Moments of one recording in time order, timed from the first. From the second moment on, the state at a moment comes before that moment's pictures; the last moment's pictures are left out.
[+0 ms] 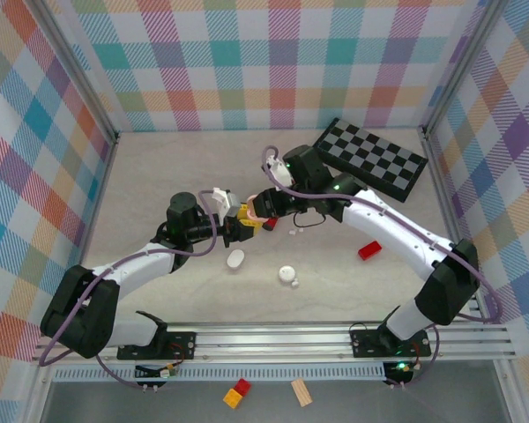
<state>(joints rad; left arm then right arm) -0.42 1.31 0.57 0.57 0.87 0.03 0.76 1.54 1.44 -0.64 -0.41 0.42</state>
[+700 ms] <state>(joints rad) -0.42 1.31 0.57 0.57 0.85 0.02 0.77 1.56 1.44 -0.62 -0.40 0.42</state>
